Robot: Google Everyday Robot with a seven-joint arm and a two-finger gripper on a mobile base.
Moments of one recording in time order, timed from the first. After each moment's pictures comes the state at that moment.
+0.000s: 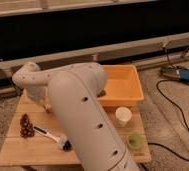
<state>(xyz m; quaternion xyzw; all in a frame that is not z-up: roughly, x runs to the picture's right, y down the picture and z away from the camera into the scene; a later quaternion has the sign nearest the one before) -0.315 0.075 0.856 -0.29 0.09 0.38 0.87</state>
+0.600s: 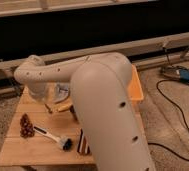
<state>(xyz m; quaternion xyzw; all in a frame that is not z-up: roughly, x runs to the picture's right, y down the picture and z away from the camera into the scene) -0.269 0.066 0.773 -0.28 0.07 0.43 0.85</state>
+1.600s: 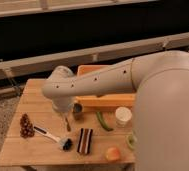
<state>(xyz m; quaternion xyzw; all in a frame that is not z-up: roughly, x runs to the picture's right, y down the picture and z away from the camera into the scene) -0.134 0.129 0.711 -0.27 0.14 0.57 0.77</state>
